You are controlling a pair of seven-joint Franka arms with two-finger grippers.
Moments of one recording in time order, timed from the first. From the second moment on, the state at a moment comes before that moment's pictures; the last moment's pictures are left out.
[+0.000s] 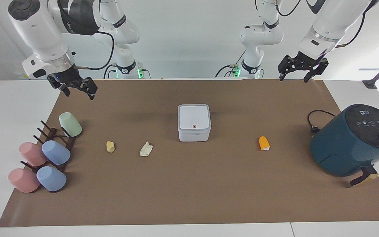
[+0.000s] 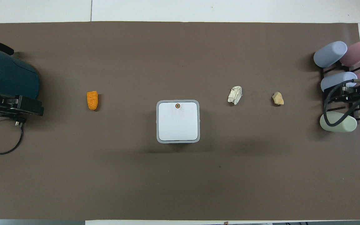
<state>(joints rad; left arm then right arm) -0.08 -0.08 -0.08 -1.60 -0.03 1.46 -0.01 -0.02 -0.06 -0.01 -1.74 -0.05 1.62 0.15</state>
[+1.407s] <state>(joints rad) -0.49 0.20 -0.12 -1.59 -0.05 1.90 -0.57 -0.02 -0.09 -0.01 -1.76 -0.03 1.64 0.13</state>
